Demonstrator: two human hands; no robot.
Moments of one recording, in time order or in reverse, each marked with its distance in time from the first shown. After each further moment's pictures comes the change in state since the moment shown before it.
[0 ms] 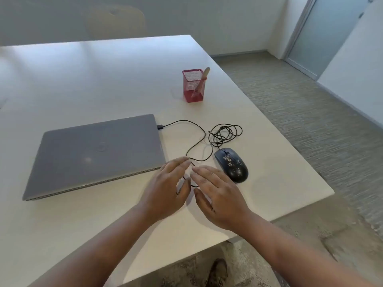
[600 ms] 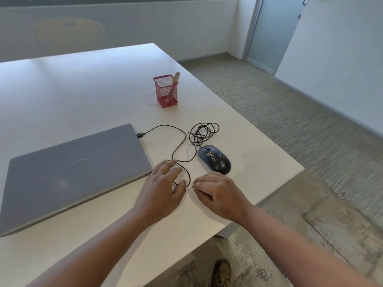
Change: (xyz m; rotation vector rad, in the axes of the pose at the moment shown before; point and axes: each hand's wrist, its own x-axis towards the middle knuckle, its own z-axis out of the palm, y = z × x) left_hand 0.012 -0.011 0.012 0.062 -0.113 0.013; right_hand -0.020 0.015 -0.005 0.011 0.021 0.078
